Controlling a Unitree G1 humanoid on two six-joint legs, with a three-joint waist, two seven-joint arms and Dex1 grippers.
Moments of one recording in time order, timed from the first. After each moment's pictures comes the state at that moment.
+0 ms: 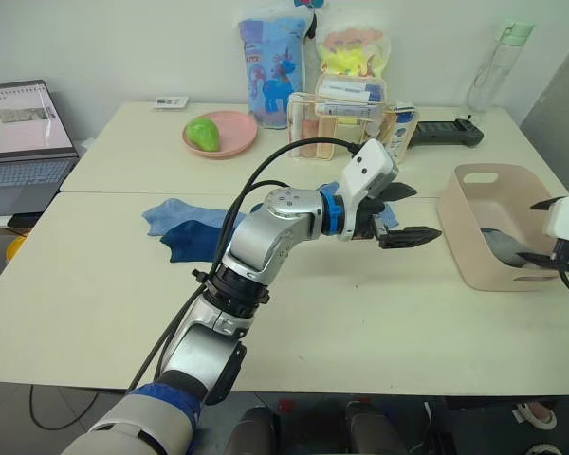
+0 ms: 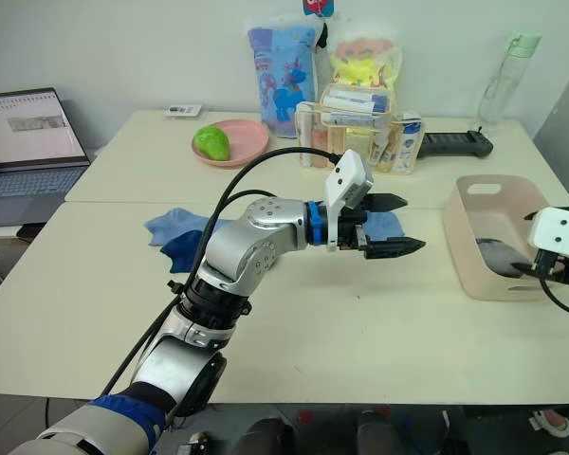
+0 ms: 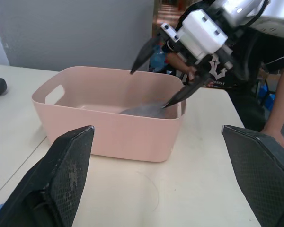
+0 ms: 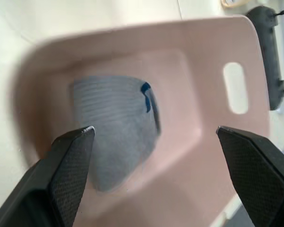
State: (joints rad) left arm -0.93 0.09 -0.27 0.12 -0.33 0.60 -0.89; right arm -0.21 -1.29 -0.23 0.11 0.10 0.05 1.10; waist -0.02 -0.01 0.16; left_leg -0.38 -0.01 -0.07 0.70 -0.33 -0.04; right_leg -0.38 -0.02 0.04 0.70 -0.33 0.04
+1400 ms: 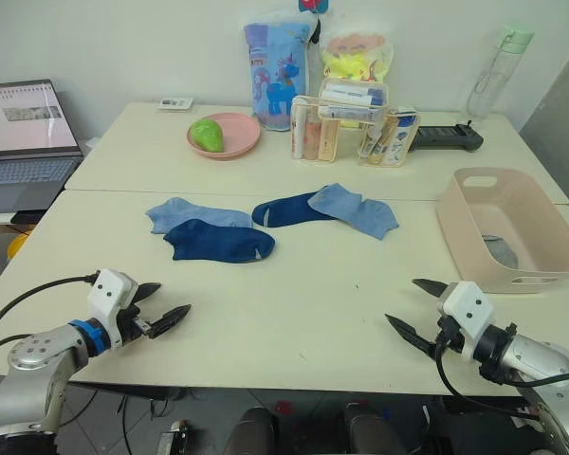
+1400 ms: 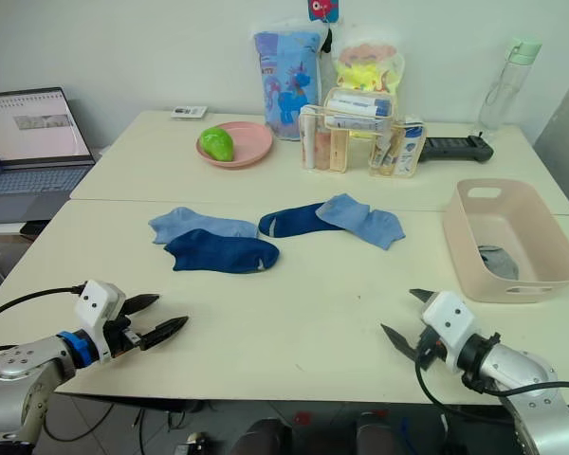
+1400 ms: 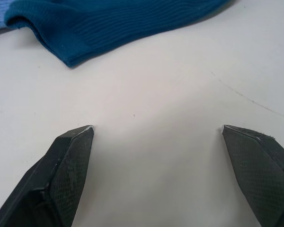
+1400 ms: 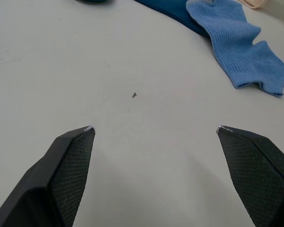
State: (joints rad) left arm 0.08 0.72 0.31 0.05 -0.37 0.28 -0.93; right arm 0.22 -0.65 -0.10 -0.63 0.24 0.41 0.65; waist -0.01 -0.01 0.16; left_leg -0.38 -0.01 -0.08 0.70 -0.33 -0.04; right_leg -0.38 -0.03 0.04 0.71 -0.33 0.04
